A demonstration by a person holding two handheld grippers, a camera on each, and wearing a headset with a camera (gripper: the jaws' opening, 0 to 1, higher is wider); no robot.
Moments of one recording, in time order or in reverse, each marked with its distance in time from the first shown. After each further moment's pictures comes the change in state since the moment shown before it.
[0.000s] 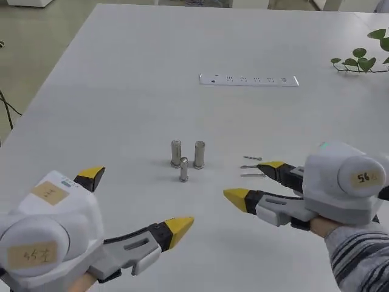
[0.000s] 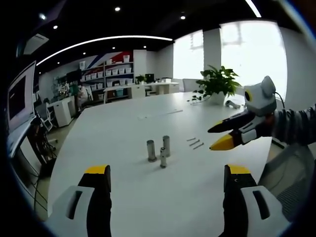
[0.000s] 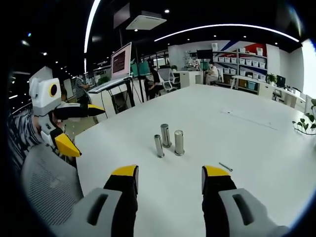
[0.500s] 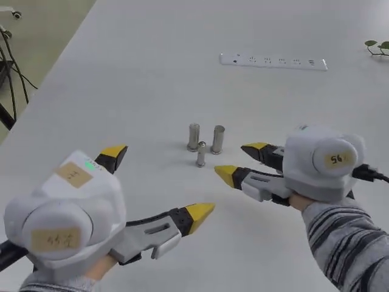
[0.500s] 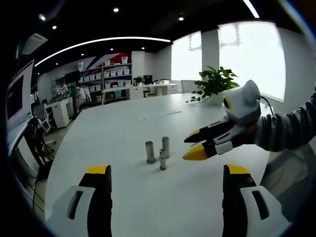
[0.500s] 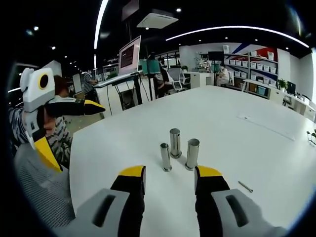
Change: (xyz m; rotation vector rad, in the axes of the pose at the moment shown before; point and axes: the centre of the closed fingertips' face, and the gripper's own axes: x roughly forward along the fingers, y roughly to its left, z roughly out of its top) left arm 0.005 0.003 -0.003 -0.001 -0.015 -0.013; right arm 0.062 0.020 0.007 -0.068 -0.002 0.069
